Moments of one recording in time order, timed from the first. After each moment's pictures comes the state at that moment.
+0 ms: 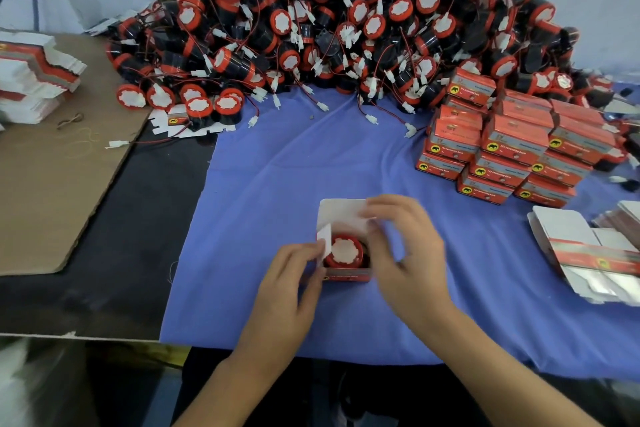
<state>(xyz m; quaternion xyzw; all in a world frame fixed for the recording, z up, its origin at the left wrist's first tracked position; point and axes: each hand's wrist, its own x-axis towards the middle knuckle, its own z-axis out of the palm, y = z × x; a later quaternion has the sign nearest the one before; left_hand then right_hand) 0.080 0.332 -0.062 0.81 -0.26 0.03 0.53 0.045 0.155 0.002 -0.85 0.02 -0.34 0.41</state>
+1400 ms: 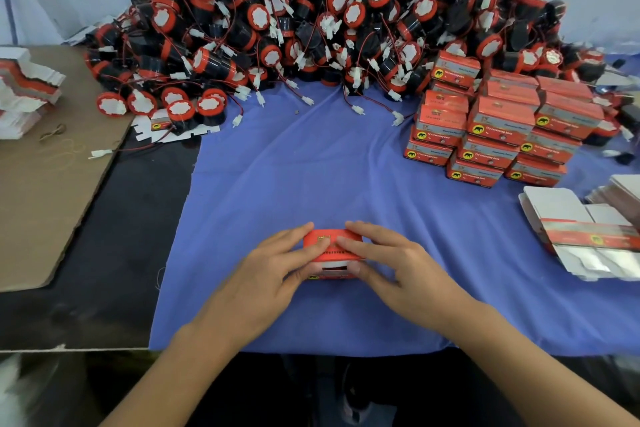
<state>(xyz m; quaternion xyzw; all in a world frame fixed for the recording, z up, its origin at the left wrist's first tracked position) 0.118 0.342 -0.031 0.86 -0.40 -0.06 0.32 0.027 0.107 -0.034 -0.93 -0.06 -0.09 0.34</state>
